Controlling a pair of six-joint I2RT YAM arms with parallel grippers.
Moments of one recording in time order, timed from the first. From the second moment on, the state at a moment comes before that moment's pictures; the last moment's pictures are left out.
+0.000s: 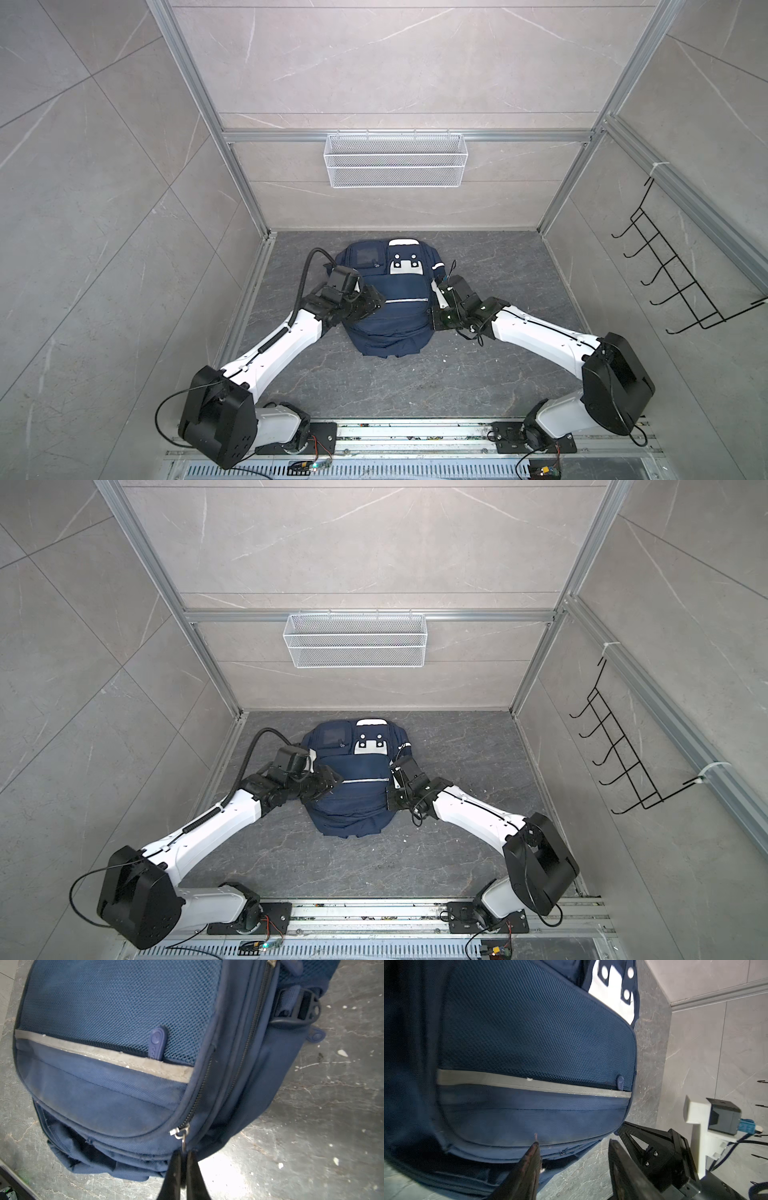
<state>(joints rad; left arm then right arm) -0.53 1.33 0.95 -0.42 0.25 -0.93 0.67 1.50 0.98 -0.42 -0.06 0.48</state>
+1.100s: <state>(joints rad) -0.52 1.57 1.05 -0.30 0.24 -1.02 0.70 1.45 0.98 -0.47 -0.03 0.48</state>
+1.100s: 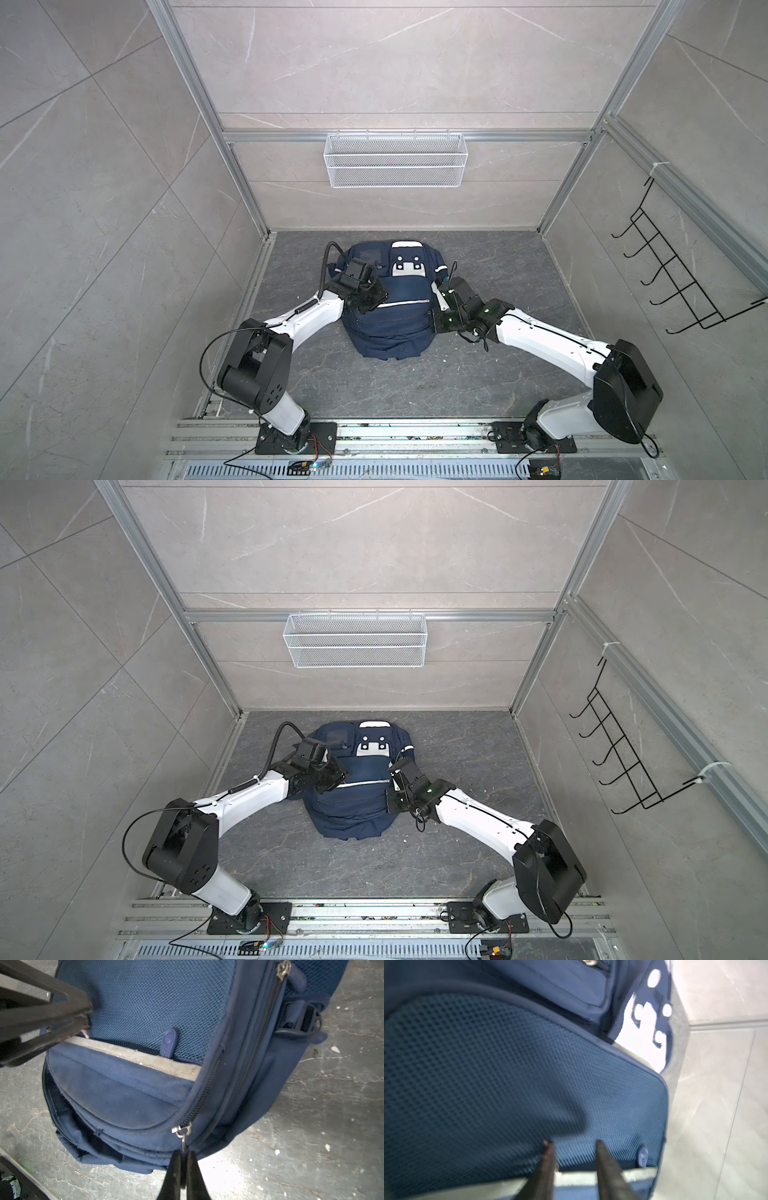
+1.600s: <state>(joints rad) -0.72 1.32 0.83 -0.27 0.18 -1.31 0.70 1.45 0.98 -0.47 -0.04 0.47</state>
